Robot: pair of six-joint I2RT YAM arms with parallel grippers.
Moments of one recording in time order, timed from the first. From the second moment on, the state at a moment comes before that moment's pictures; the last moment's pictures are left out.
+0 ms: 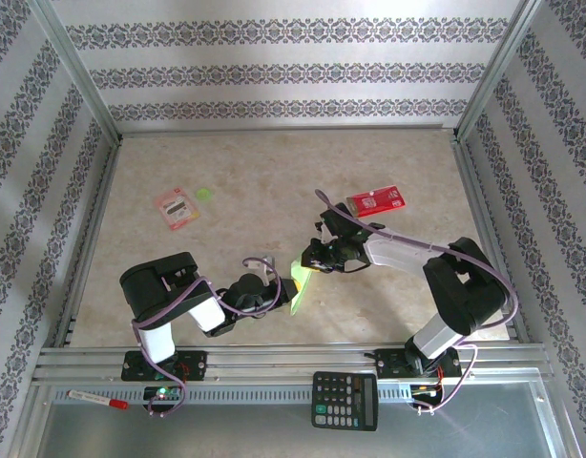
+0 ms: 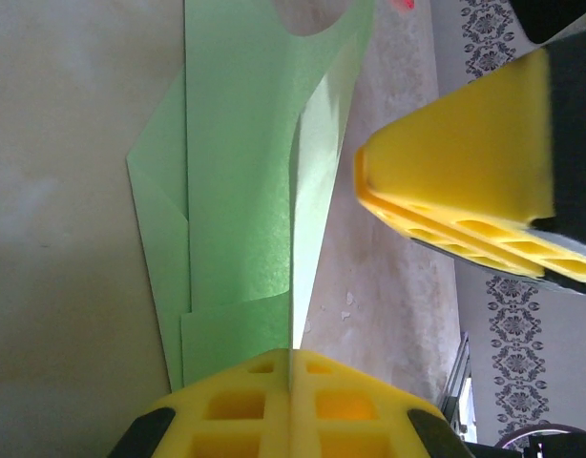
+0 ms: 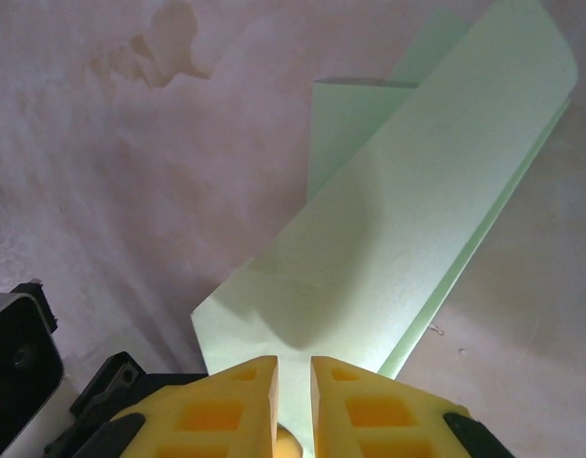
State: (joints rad) left arm -0.94 1.81 0.29 1.12 0.04 -1.23; right arm 0.59 1.61 0.85 -0.33 -0.46 0.79
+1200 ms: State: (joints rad) left arm -0.94 1.81 0.32 1.07 0.05 -1.27; right arm 0.59 1.73 0.87 -0.31 -0.46 0.75
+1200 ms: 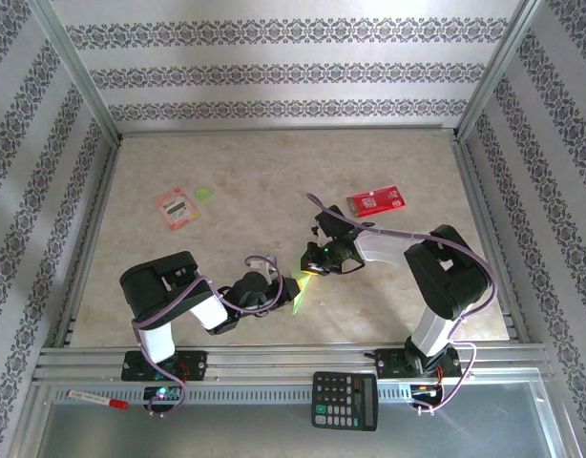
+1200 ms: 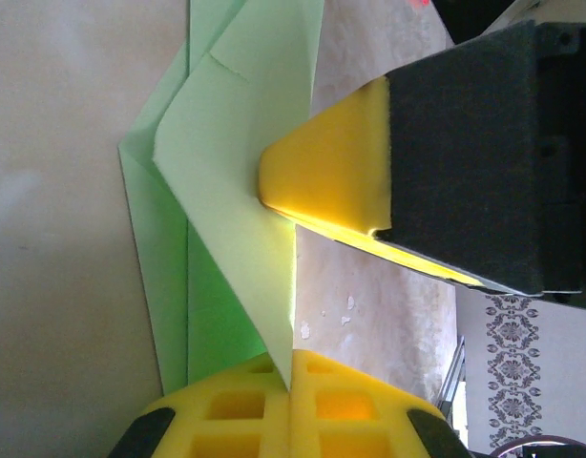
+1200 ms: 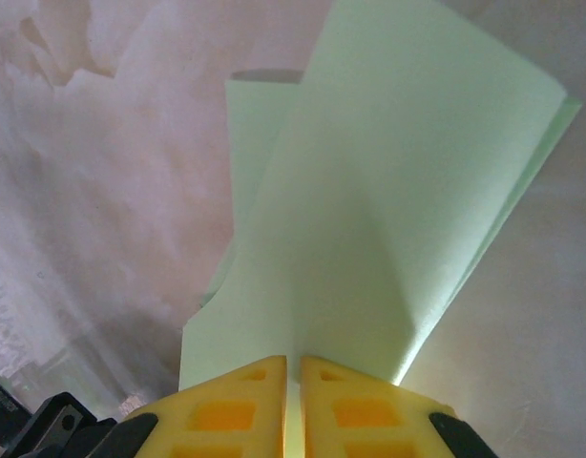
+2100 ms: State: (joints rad) left arm -0.94 1.44 0.34 0.55 0.04 -1.15; right arm 0.59 1.74 0.88 -0.31 -0.46 0.73
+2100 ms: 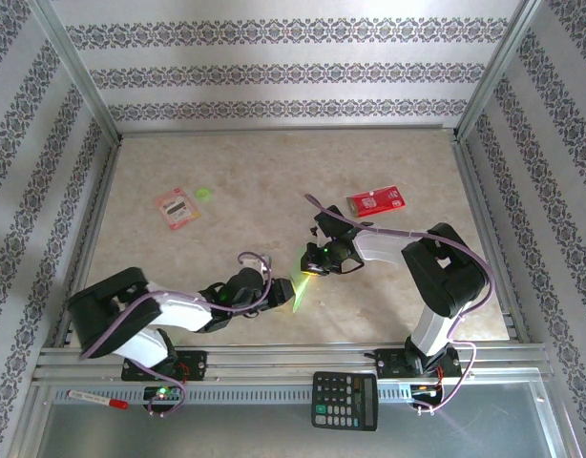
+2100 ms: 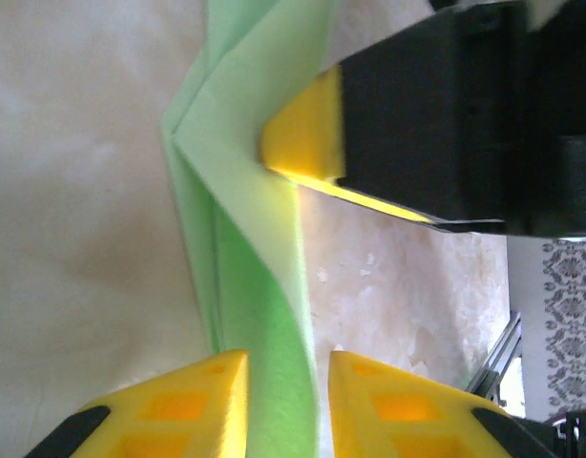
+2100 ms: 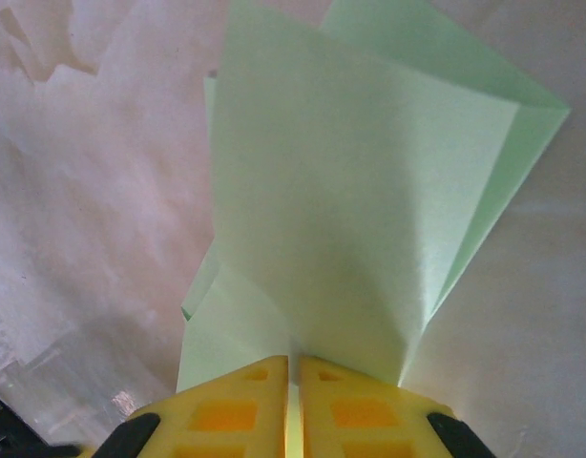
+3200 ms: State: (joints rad) left arm -0.91 1.60 0.57 0.28 0.19 -0.92; right arm 0.59 1.75 0.88 -0.31 -0.47 0.73
